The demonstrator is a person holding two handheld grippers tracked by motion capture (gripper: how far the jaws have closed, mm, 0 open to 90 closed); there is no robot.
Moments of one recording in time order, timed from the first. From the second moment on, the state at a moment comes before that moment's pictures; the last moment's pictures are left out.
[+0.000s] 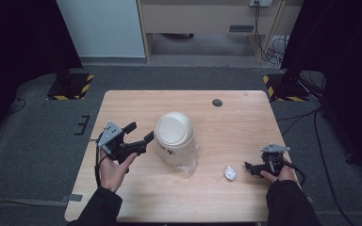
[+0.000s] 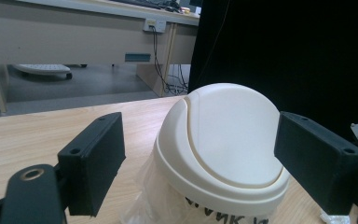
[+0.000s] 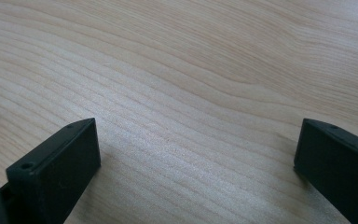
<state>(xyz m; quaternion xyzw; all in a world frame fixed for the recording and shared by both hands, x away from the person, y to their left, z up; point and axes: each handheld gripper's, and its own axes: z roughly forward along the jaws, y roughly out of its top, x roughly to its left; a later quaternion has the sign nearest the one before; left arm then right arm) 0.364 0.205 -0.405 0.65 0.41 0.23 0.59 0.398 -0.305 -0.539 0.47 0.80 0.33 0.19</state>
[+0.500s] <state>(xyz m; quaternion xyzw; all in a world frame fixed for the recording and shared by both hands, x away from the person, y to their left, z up) 0.390 0.186 -0.414 0.68 0.41 0.22 0.57 0.398 -0.305 -0.539 0.47 0.80 0.33 0.19</state>
